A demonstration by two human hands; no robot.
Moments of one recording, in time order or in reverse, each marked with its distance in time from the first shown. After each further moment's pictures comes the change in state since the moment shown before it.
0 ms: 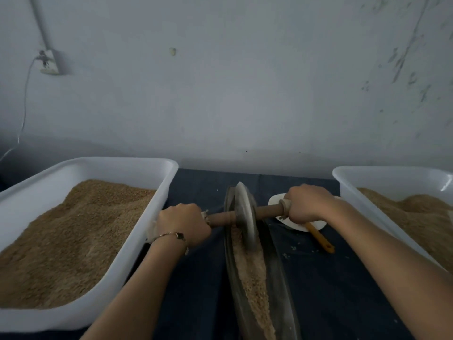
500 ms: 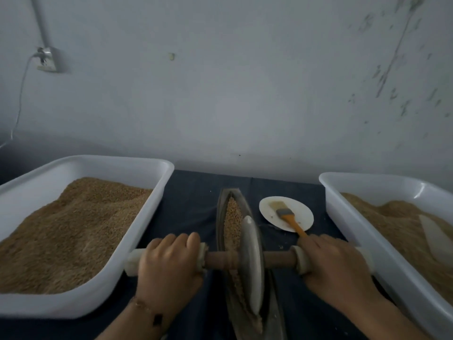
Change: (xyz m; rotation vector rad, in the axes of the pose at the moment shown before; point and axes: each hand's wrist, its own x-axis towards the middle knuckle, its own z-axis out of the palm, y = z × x) left_hand -0.110 -0.004 -0.003 -0.041 0.548 0.446; right_hand -0.142 -0.004 0.054 -0.025 0.602 -0.204
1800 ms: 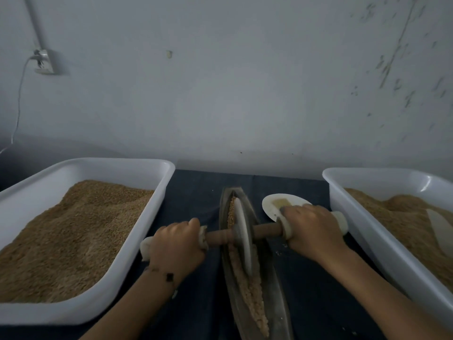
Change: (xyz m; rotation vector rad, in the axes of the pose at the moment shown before) left_hand 0.032 -0.024 0.033 0.021 -0.299 -0.198; right_hand 0.061 0.014 0.037 -0.111 0.037 -0.034
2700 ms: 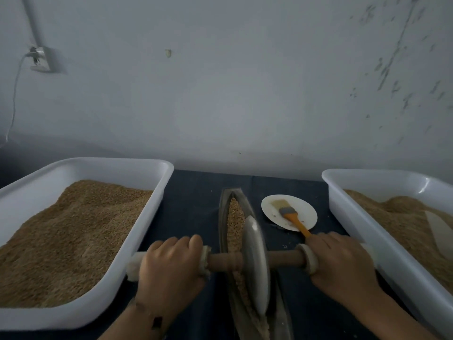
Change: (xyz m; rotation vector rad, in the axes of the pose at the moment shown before) left_hand -0.040 0.011 -0.029 0.013 0.190 0.212; right_hand -0.057 -0.003 -0.016 0.113 0.200 0.005
